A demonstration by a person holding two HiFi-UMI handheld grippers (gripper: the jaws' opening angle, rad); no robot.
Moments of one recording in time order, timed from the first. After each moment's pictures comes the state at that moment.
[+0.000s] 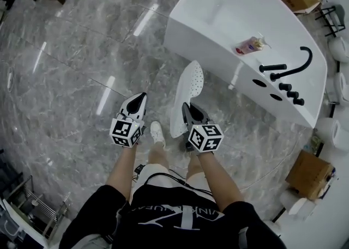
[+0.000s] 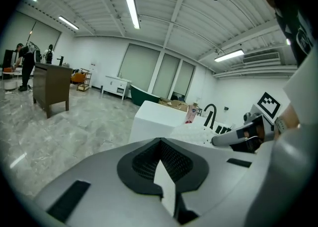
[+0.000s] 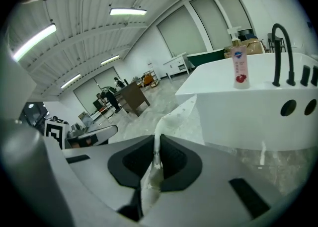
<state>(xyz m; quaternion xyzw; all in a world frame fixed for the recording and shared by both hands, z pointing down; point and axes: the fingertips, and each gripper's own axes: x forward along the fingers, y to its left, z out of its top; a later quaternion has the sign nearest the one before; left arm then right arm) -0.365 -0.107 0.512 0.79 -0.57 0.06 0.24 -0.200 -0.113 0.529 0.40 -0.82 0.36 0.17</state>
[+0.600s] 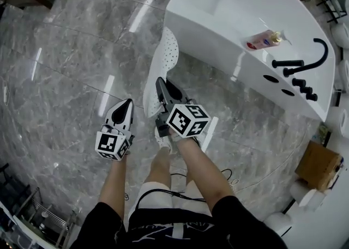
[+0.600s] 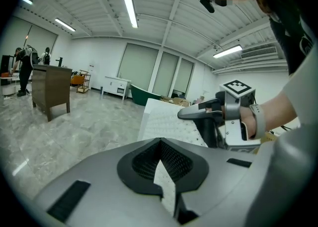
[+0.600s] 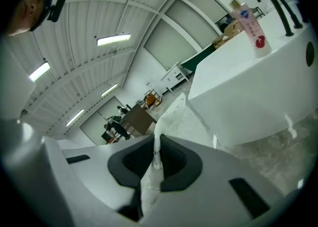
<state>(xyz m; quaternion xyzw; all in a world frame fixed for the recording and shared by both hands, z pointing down) -0.420 -0.127 0.570 0.79 -0.57 0.08 0.22 -0.325 -0.213 0.565 0.39 -0.81 0.43 0.00</state>
